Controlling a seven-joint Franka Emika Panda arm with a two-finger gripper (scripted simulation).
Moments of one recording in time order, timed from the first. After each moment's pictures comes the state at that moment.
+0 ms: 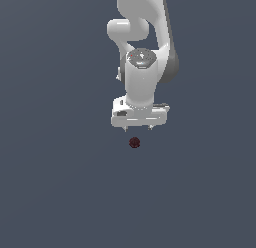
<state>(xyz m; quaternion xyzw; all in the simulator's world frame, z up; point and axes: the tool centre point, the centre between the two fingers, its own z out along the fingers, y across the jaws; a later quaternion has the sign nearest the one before) 0.002 0.041 0.174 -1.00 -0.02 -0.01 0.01</state>
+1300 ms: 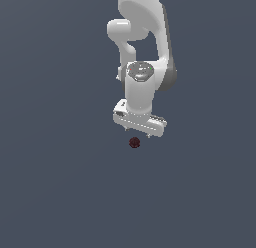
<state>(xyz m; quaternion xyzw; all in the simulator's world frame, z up) -0.002 0.042 0.140 -0.98 0.20 0.00 0.02</state>
